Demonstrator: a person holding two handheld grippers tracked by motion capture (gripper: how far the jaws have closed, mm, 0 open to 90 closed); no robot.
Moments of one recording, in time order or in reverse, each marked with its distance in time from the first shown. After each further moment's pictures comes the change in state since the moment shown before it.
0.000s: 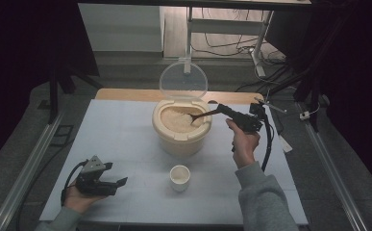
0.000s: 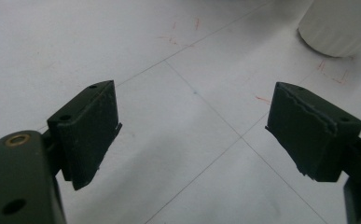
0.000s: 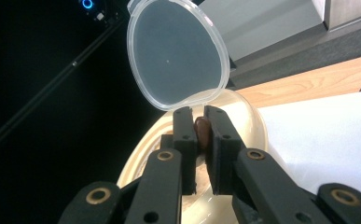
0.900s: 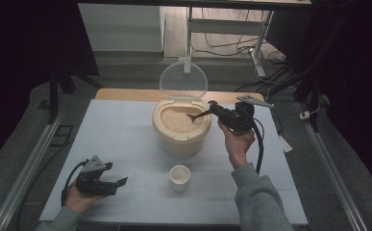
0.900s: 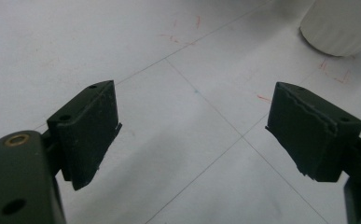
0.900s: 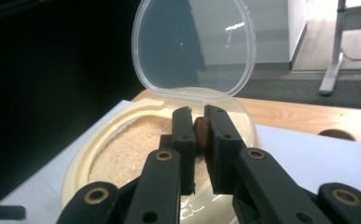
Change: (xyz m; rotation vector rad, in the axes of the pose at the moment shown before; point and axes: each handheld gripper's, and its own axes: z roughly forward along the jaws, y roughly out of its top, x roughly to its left) left arm 0.001 0.000 0.002 0.006 -0.003 -0.005; right arm 0.032 -0.008 0.015 0.047 -0.112 -0.382
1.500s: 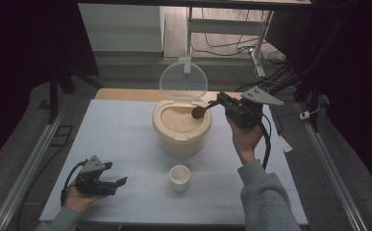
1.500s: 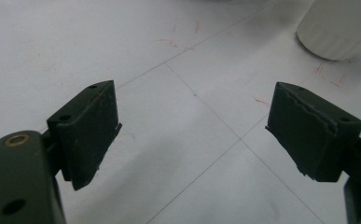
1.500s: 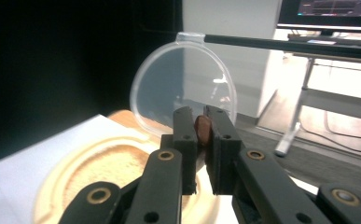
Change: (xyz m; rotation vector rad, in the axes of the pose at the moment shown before) left arm 0.000 0.000 -0.003 -0.017 -0.001 -0.001; right arm 0.019 0.029 -0.026 -0.118 -0.072 -0.334
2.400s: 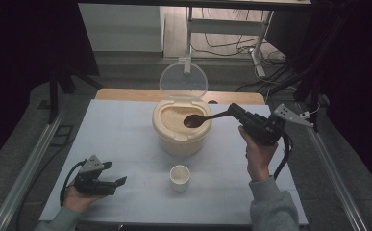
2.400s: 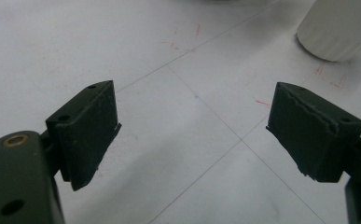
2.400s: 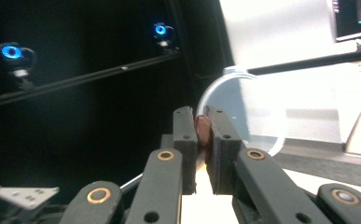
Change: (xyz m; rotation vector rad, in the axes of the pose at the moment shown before) left arm 0.000 0.001 -0.002 -0.010 0.006 0.008; right arm -0.012 -0.022 -0.056 -0.212 0.253 0.266
